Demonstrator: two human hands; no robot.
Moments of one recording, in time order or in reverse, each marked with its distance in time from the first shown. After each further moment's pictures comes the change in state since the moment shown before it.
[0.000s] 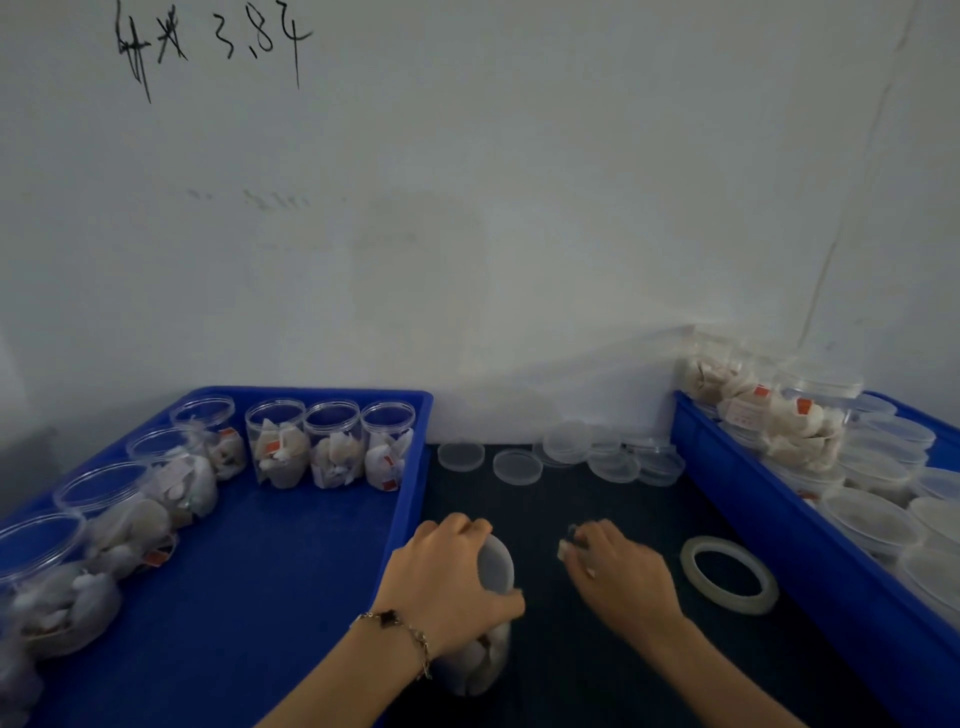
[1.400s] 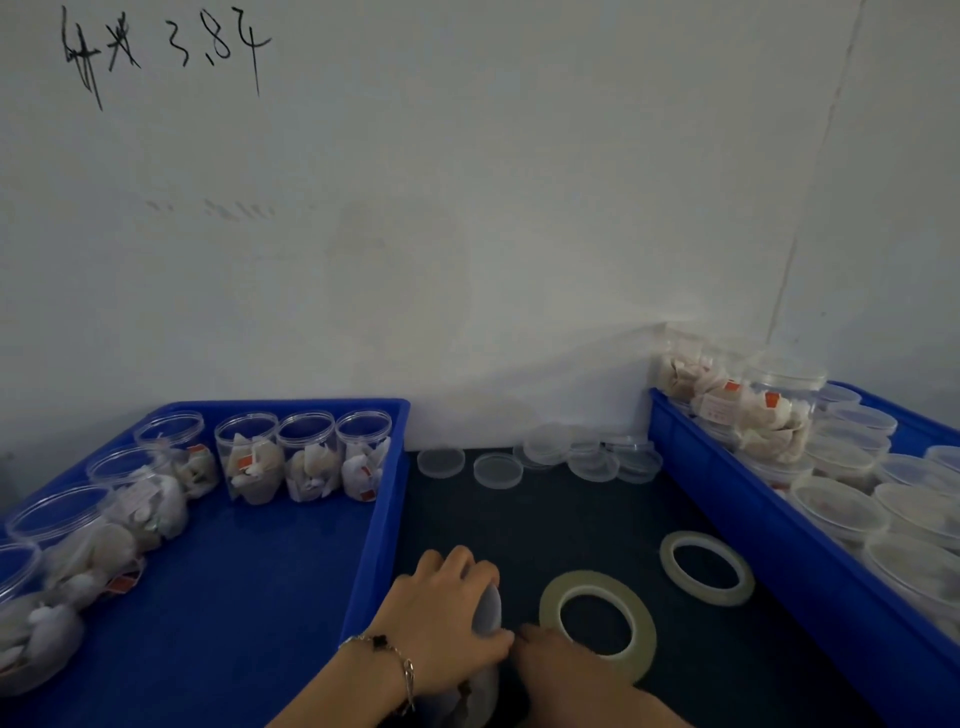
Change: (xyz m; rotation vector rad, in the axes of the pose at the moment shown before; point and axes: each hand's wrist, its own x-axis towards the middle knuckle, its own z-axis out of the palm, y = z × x) left_hand 0.004 0.000 0.015 0.119 -0.302 0.161; right_hand -0.032 -0.063 -0.019 0.103 -0.787 -0.094
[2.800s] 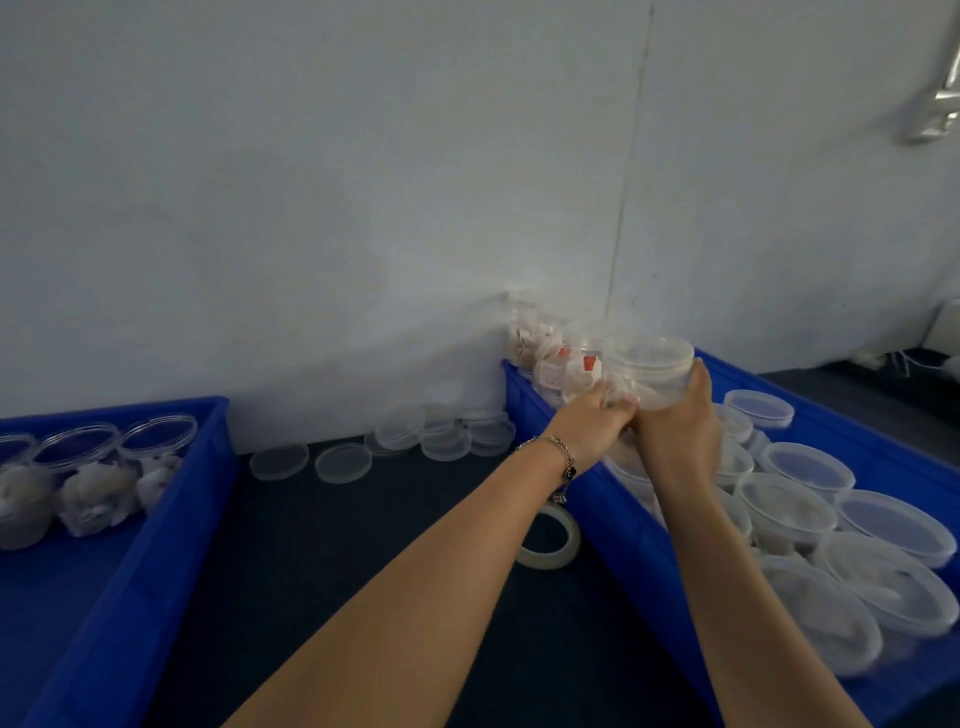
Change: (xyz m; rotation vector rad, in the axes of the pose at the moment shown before) left_hand 0.198 0.260 -0.045 -0.925 0.004 0.263; right_hand -0.091 0.241 -0.110 0.819 1.457 0.658
